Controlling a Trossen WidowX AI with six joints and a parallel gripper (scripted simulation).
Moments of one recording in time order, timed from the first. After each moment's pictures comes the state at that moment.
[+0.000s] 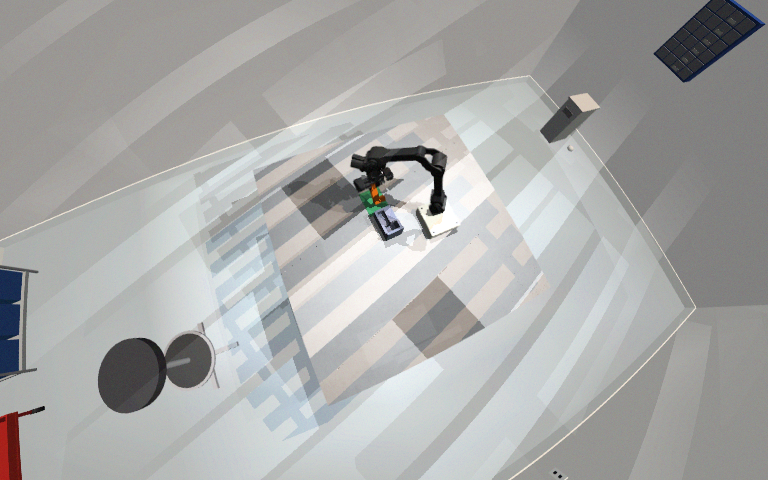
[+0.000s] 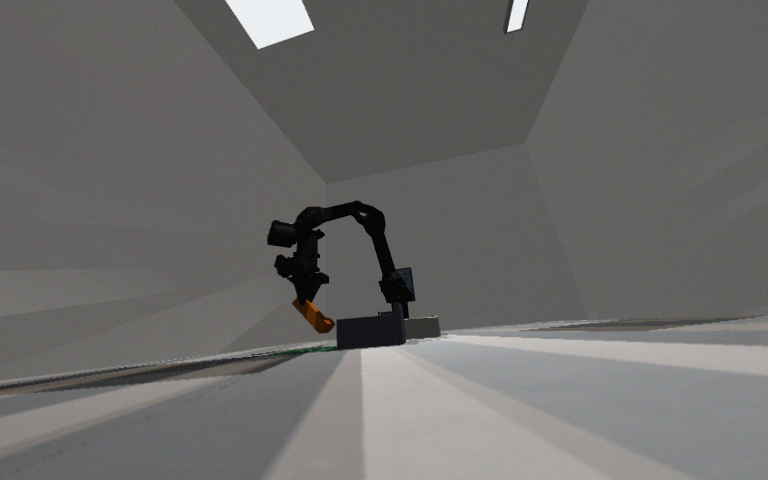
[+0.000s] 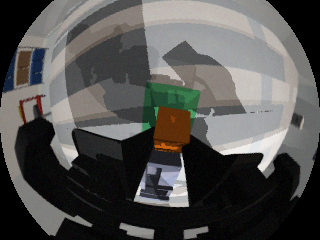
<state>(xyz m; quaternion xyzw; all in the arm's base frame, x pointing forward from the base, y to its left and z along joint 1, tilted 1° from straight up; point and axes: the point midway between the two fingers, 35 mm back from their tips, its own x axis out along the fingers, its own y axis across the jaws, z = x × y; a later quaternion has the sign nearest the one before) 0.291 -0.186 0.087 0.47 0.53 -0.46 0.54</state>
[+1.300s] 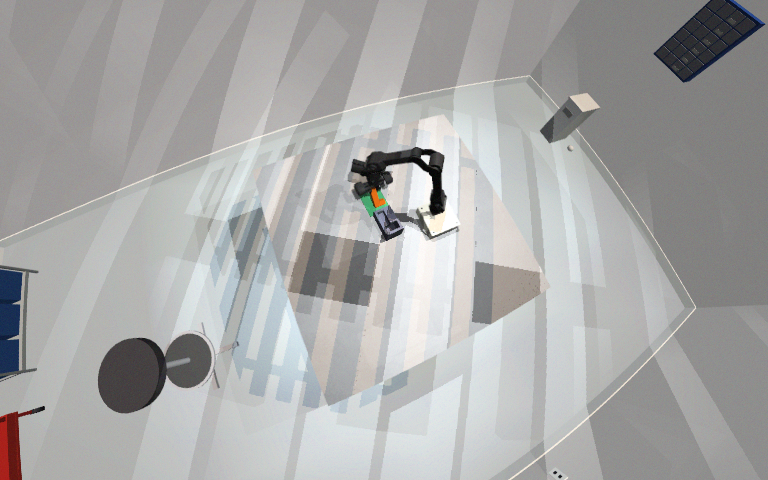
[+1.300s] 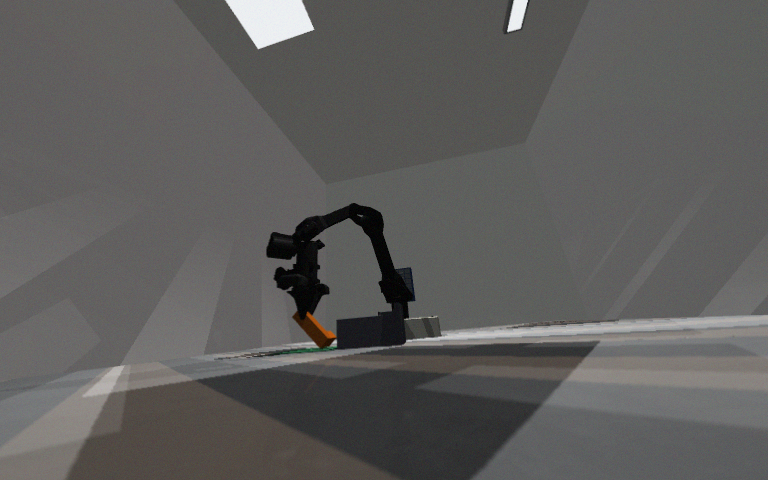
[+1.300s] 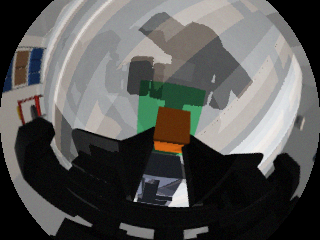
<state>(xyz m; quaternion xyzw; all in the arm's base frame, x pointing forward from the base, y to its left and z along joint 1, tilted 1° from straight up) 0.291 -0.185 0.053 0.47 0.53 -0.46 0.54</state>
